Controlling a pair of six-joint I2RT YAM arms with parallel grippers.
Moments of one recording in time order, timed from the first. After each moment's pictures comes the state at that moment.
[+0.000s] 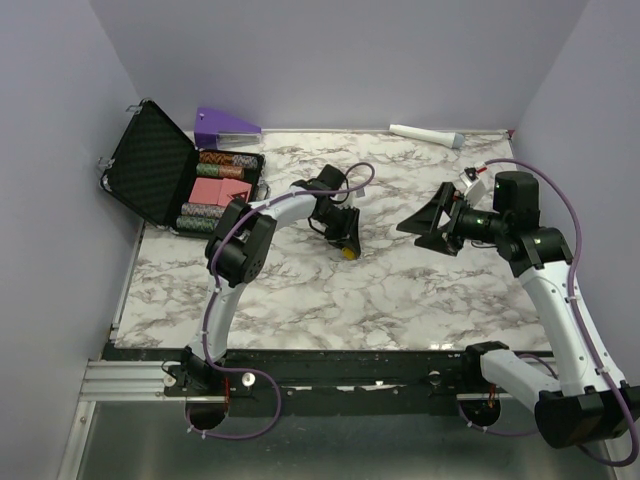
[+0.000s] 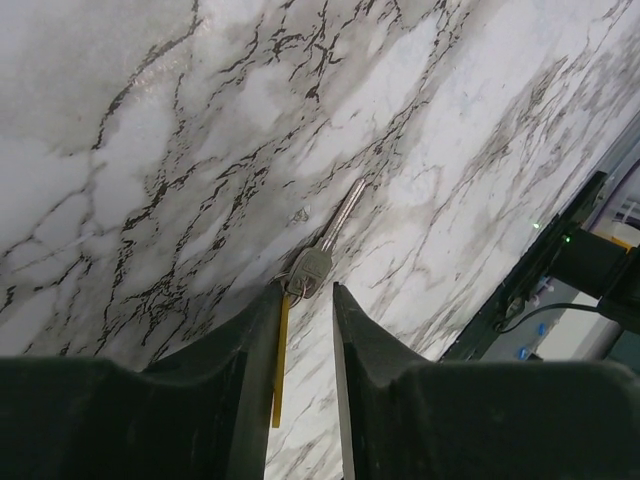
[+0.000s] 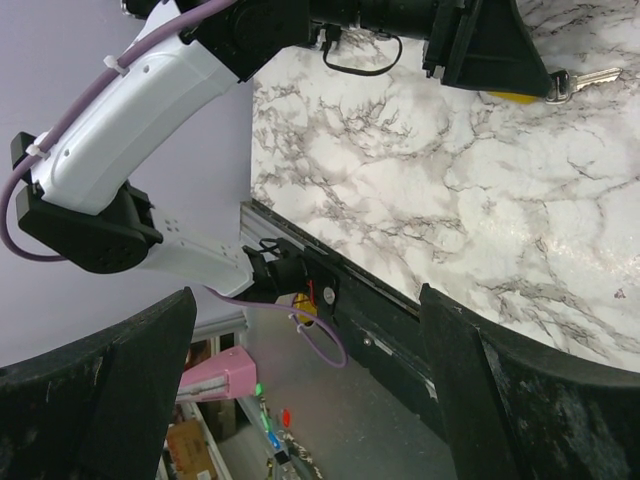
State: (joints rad) left arm -0.58 2.26 1.68 -0.58 0.68 -0.35; right arm 0.14 1.01 1.10 -0.72 -0.75 0.70
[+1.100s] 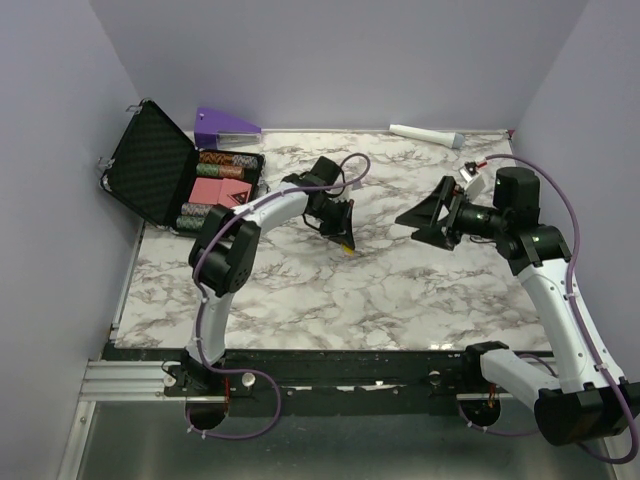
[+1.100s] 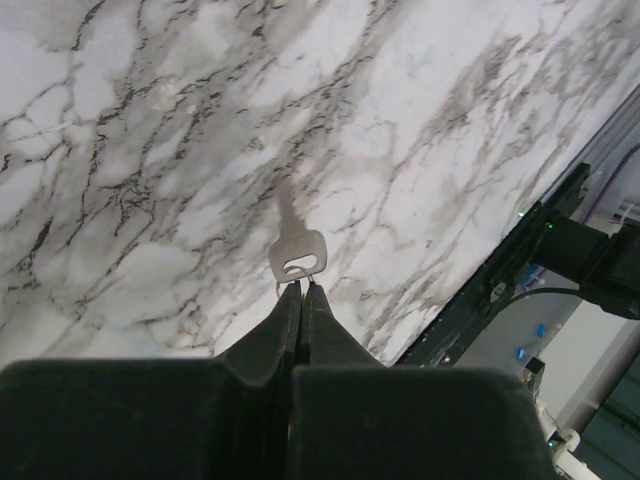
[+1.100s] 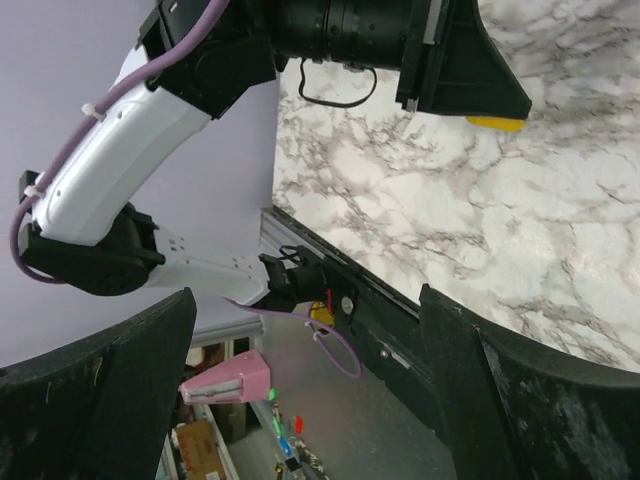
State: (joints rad) left arm -0.58 2.13 1.62 -0.62 0.64 -0.35; right arm 0.14 1.02 1.10 -0.67 -0.78 0.73
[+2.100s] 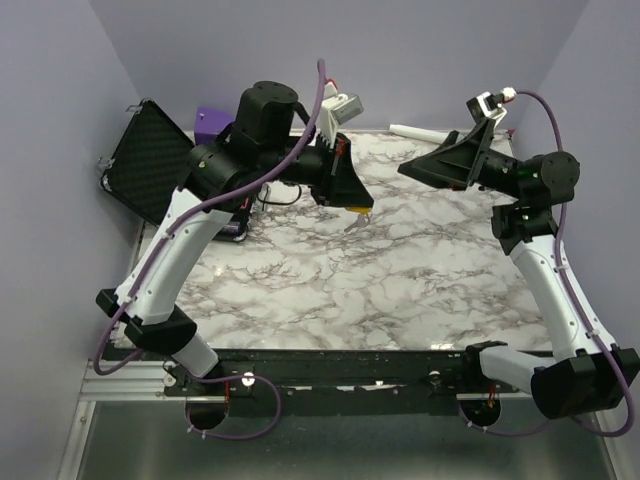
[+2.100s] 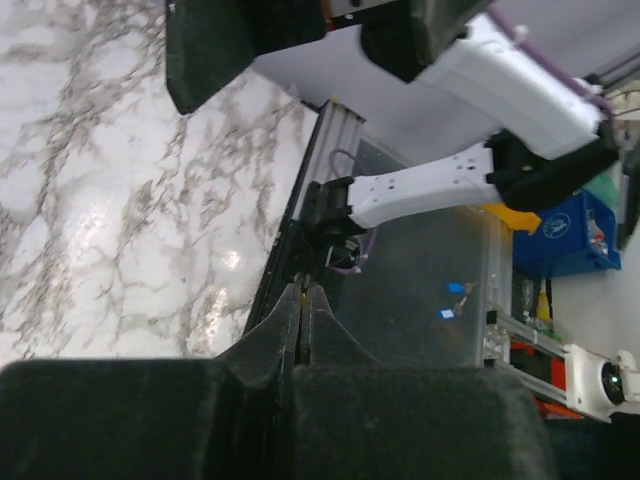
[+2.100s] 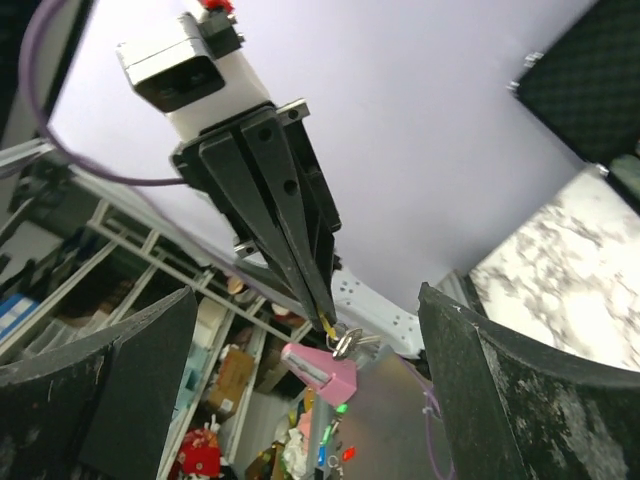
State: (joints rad) left arm -0.72 1.60 2.17 -0.99 0.73 -0.31; right arm 0.14 1.15 1.16 0.50 -1.10 1.43
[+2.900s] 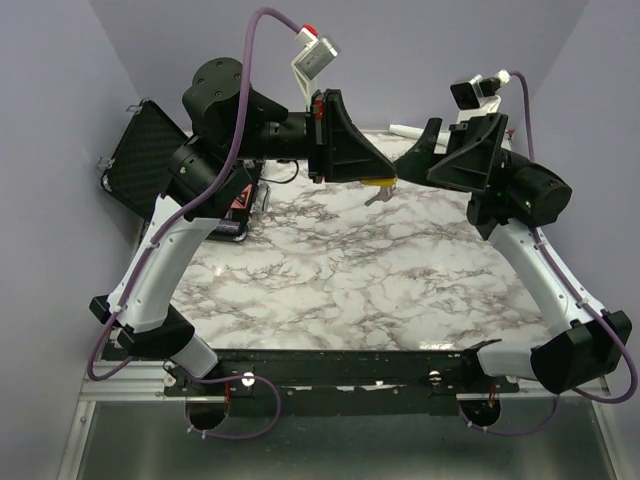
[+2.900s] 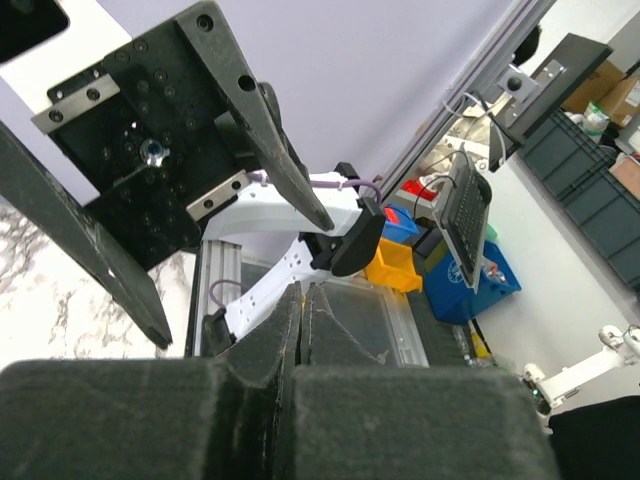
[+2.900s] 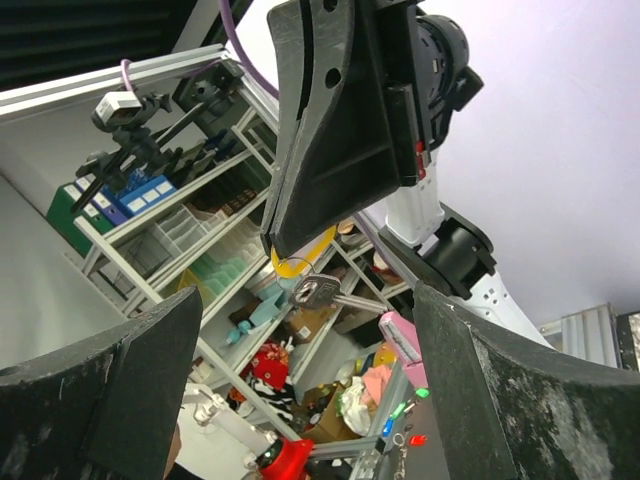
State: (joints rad) left arm -0.74 1.56 2.26 -0.50 0.93 -0.68; right arm 0.32 1.30 1.27 1.27 -1.05 1.99
